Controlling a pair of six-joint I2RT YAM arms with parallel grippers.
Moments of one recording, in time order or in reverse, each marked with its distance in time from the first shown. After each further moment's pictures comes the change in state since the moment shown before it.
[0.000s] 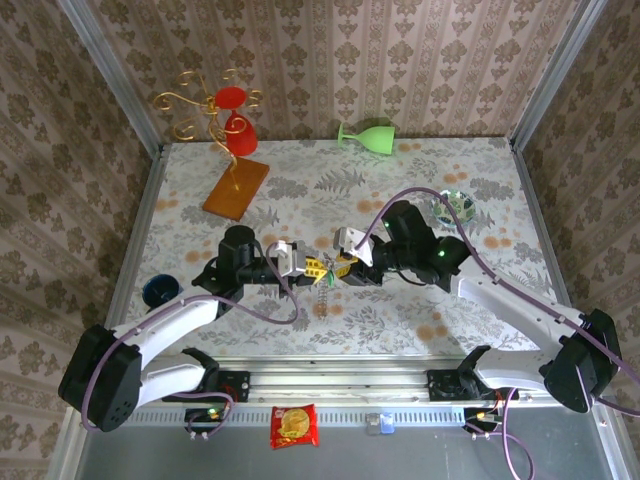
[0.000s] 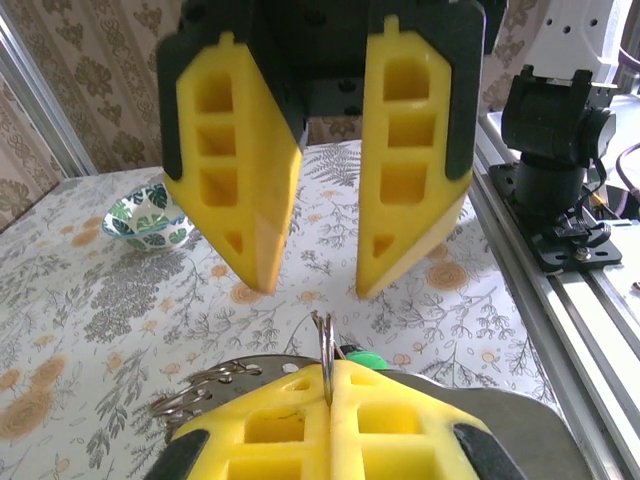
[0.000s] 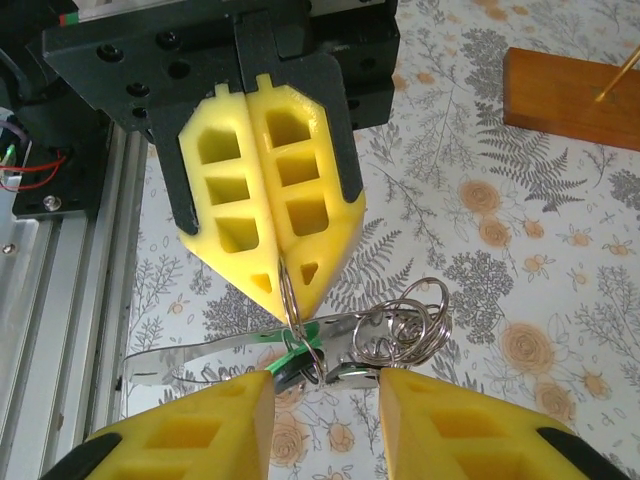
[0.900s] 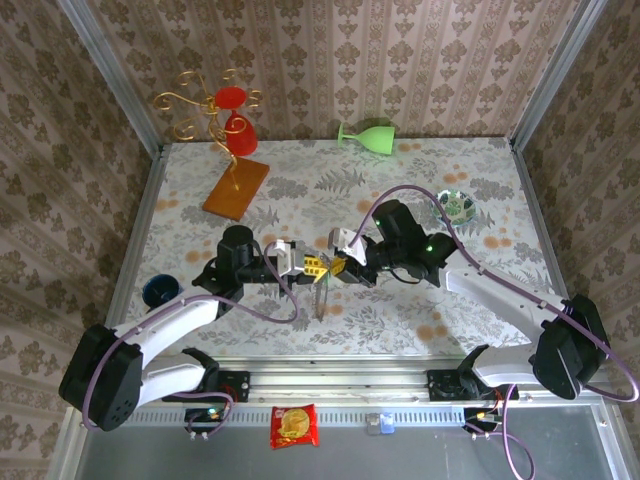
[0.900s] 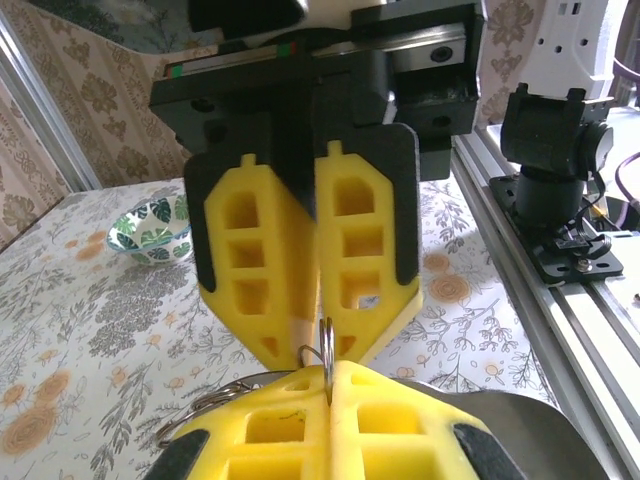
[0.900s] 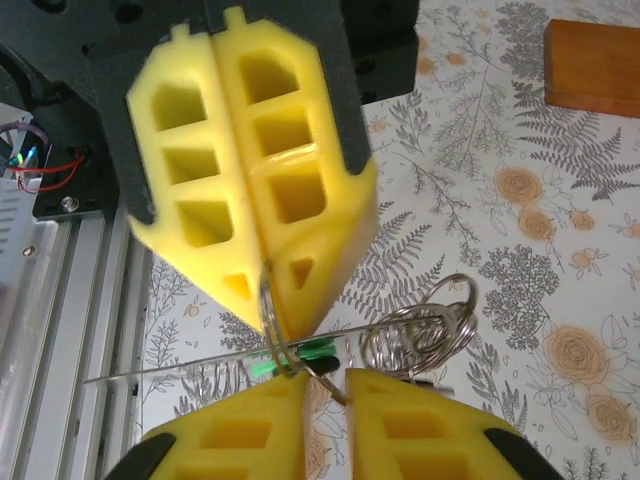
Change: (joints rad) left arm 0.003 0.005 -0.006 0.047 0.016 -0.023; right arm -0.006 0.085 0.007 0.028 -0.059 0.022
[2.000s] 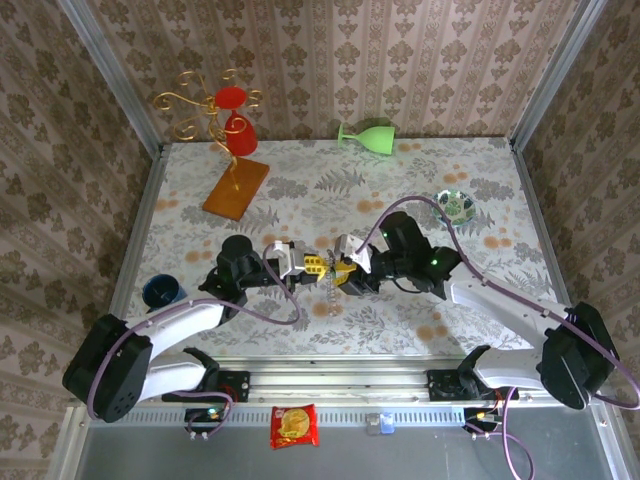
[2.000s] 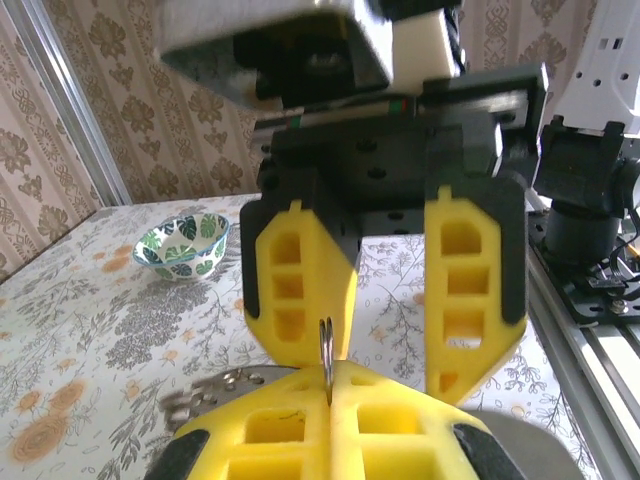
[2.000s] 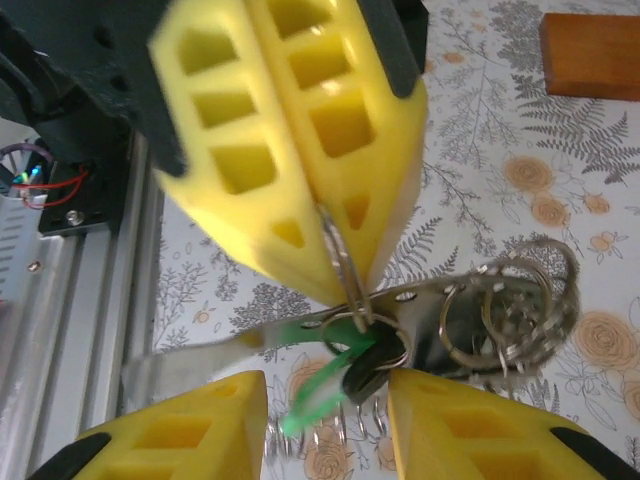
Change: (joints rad) left arm -0.030 0.047 -0.090 0.301 -0.075 -0.160; right arm 0.001 -0.052 -0.148 0.157 -0.002 0.086
